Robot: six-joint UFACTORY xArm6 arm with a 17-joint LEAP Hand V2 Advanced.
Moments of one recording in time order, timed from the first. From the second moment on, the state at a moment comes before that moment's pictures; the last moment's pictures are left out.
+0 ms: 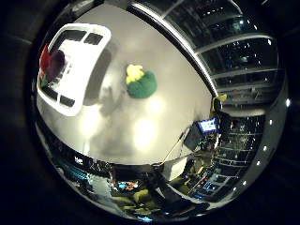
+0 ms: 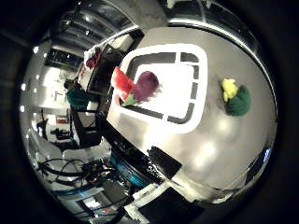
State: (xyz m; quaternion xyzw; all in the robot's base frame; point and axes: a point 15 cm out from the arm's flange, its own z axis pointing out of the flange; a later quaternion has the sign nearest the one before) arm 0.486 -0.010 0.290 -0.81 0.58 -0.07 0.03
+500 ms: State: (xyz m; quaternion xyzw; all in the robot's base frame) arm 0.453 -0.144 0.192 -0.79 0.61 -0.03 -0.01
